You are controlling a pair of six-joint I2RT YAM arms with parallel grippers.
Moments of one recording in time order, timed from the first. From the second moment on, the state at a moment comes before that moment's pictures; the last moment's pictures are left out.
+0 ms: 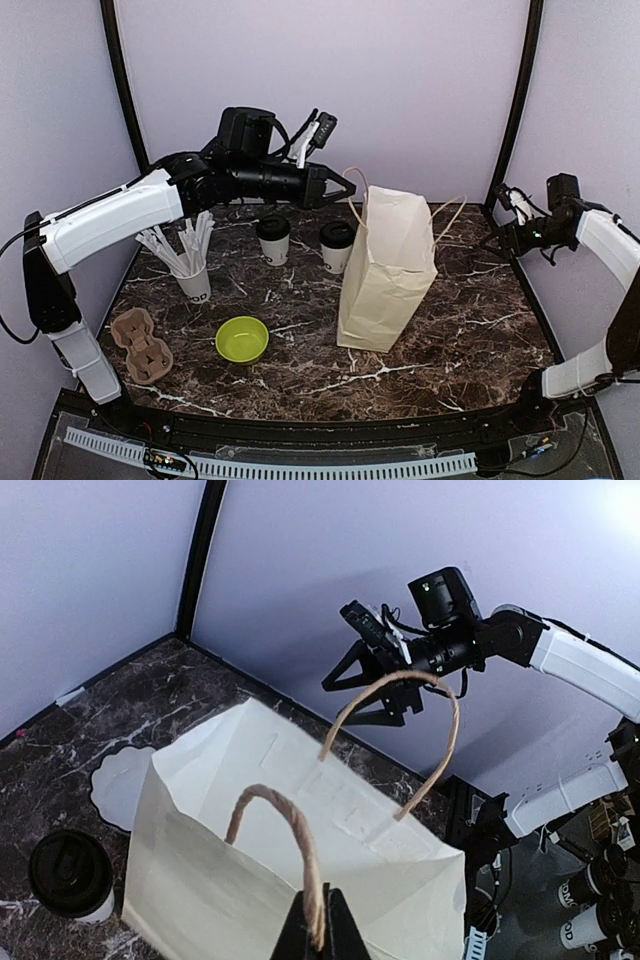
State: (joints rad) left arm -0.84 1.69 1.68 -0.31 0.40 -0.26; right arm -0.19 1.30 1.08 -0.71 -0.62 -0.50
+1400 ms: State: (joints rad) left arm -0.75 1.44 1.50 -0.59 0.06 -0.32; right arm 0.41 1.33 1.31 -0.98 -0.68 -0.75
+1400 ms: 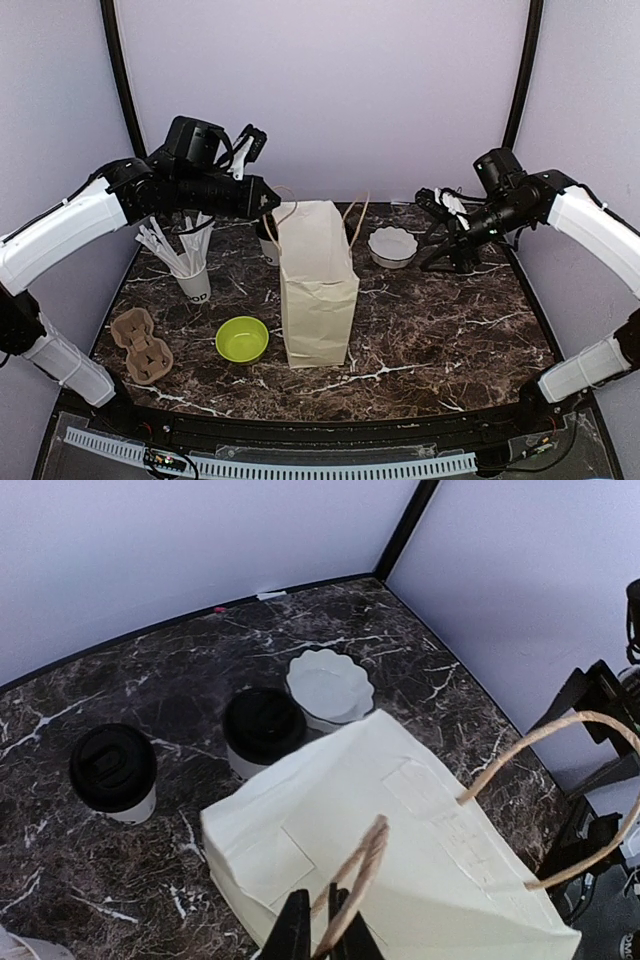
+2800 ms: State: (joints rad) left arm -0.72 1.46 1.47 -0.79 0.14 -0.45; right arm 0.41 1.33 1.26 -0.93 -0.61 -0.71
